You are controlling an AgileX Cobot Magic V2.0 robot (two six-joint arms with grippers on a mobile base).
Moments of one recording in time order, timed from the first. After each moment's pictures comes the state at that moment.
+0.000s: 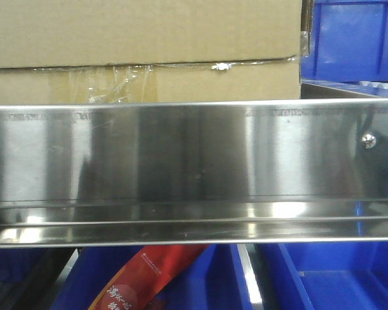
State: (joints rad) left arm 0.07 0.00 0.00 0.03 0.05 0.02; right arm 0.09 0.00 0.00 -0.01 0.08 0.01
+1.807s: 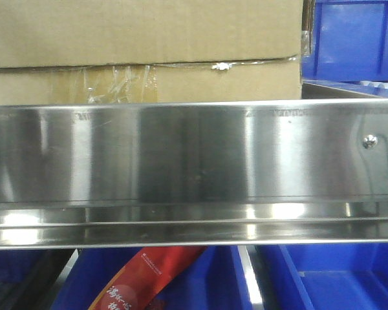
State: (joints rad) left arm 0.07 0.28 -0.77 -0.04 0.41 0.03; right arm 0.09 0.30 -0.60 0.04 0.21 0.02
